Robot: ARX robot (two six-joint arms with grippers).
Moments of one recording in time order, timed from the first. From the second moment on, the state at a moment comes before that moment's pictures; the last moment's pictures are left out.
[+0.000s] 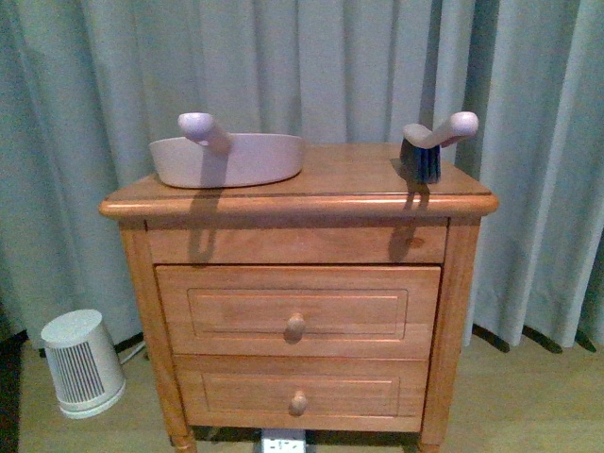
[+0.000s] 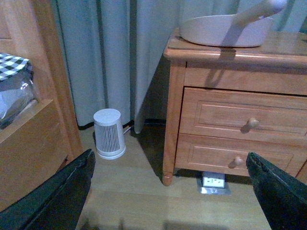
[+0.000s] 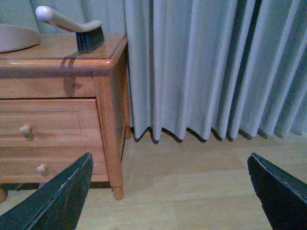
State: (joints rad) left arm -0.01 0.00 0.01 -0.01 0.00 0.00; right arm 0.00 0.00 0.02 0.00 0.00 0.00
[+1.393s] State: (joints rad) left arm -0.21 0.97 0.65 -0.08 -0.08 0.17; right arm 0.00 0.00 0.02 0.00 0.00 0.00
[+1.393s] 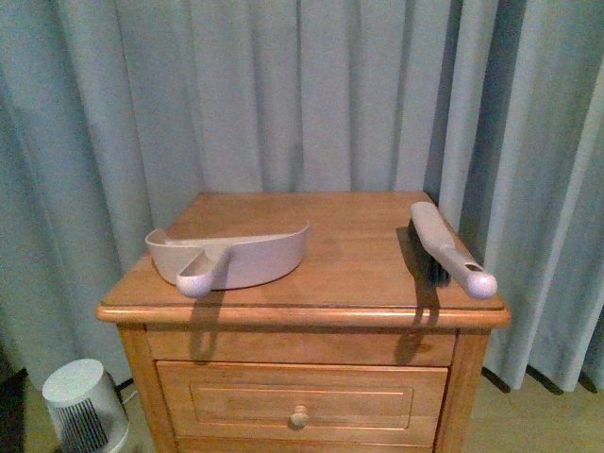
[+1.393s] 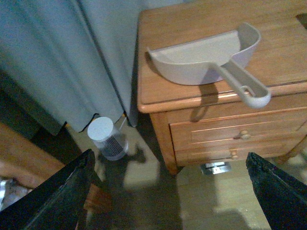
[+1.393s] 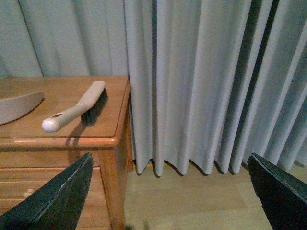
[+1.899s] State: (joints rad) left arm -0.40 1.71 1.40 -0.40 -0.27 0.03; right arm 0.00 0.00 0.02 0.00 0.00 0.00
